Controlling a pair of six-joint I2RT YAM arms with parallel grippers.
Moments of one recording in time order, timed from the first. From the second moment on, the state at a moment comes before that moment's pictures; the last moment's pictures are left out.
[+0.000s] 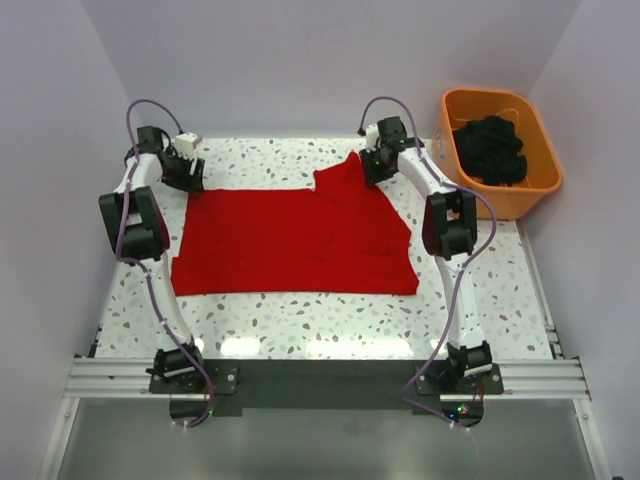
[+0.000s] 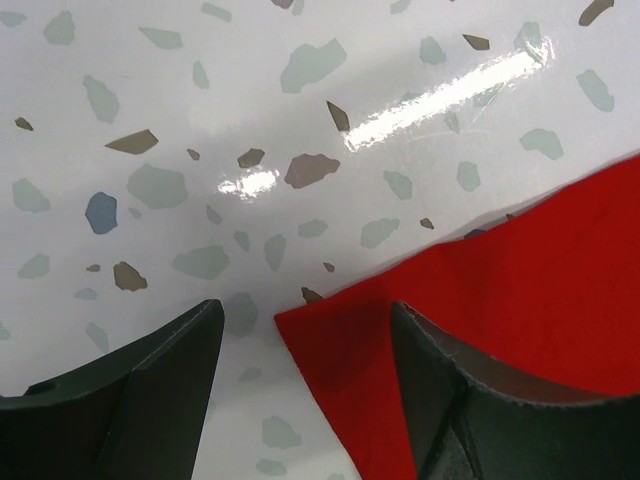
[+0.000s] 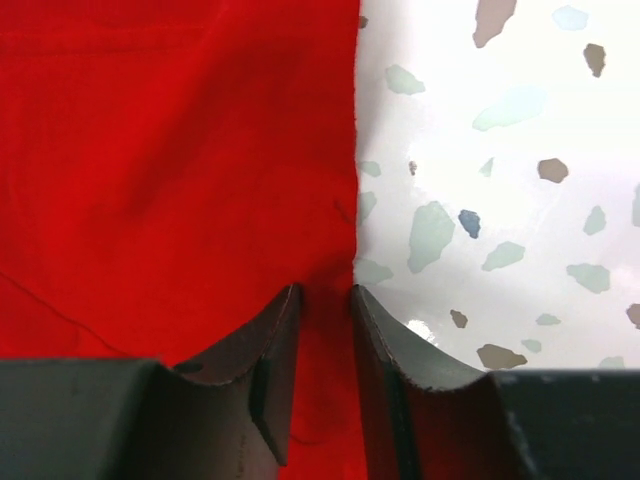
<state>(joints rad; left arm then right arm) 0.26 2.35 1.94 -0.63 0.40 0.52 0.24 2.53 2.26 -0.70 -0.17 -0.13</state>
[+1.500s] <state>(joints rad) 0.28 2.41 2.00 -0.71 0.59 0.79 0.20 2.50 2.20 -0.66 -0.26 -0.15</state>
